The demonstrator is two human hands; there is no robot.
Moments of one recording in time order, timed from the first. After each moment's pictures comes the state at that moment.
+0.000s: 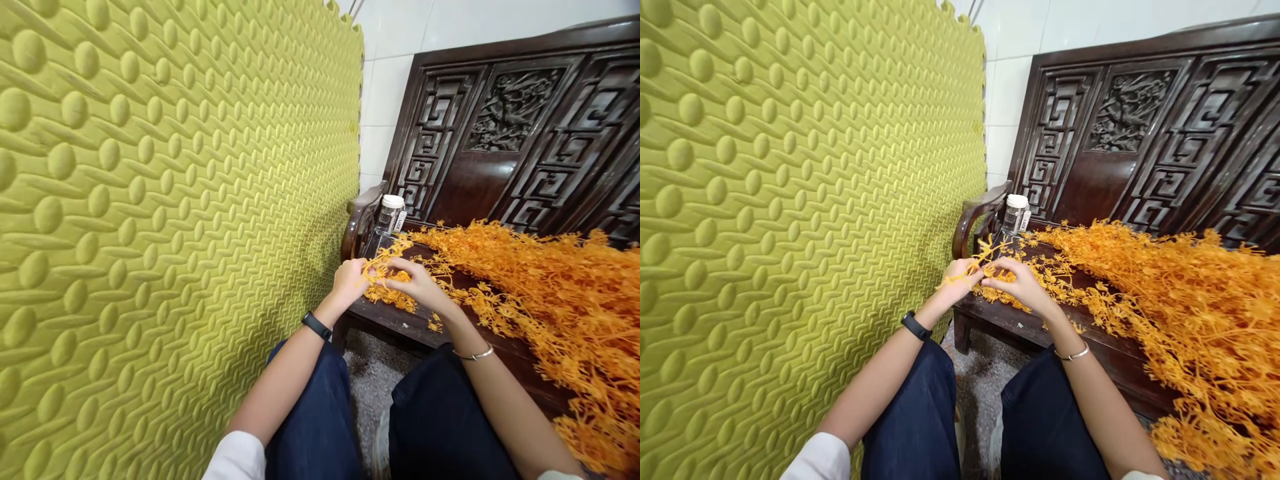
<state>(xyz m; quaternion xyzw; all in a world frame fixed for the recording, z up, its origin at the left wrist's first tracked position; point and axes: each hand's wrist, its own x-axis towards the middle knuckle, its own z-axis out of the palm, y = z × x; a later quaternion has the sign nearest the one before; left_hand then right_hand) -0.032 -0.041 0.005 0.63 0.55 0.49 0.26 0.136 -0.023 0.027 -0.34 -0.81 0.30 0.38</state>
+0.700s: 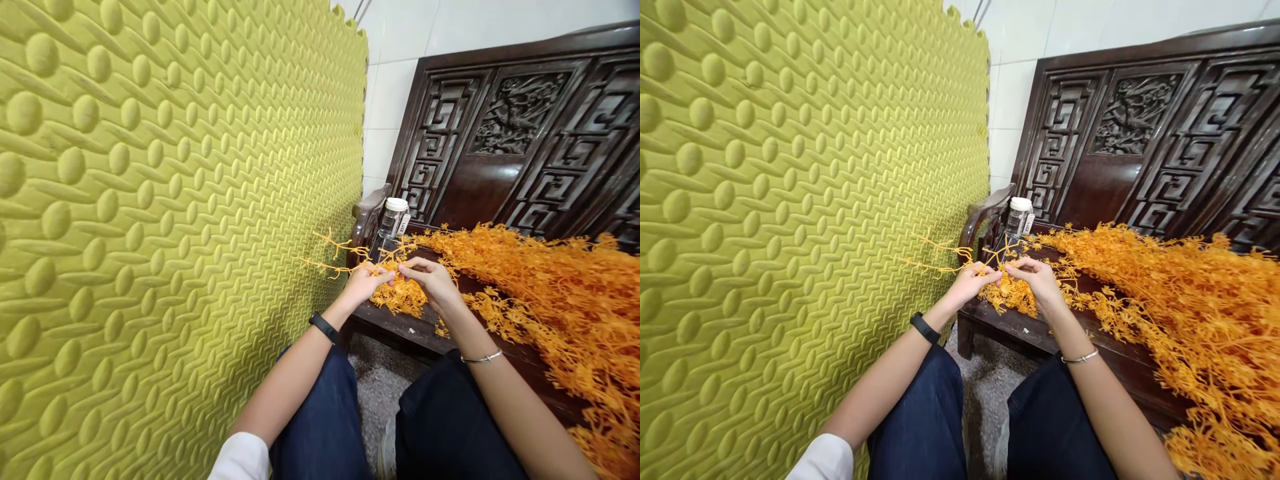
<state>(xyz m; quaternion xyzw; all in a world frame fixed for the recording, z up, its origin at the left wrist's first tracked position) -0.024 -0.041 0.008 0.63 0.42 0.51 0.41 0.133 -0.007 0.011 -0.41 -0.57 0.48 0.52</state>
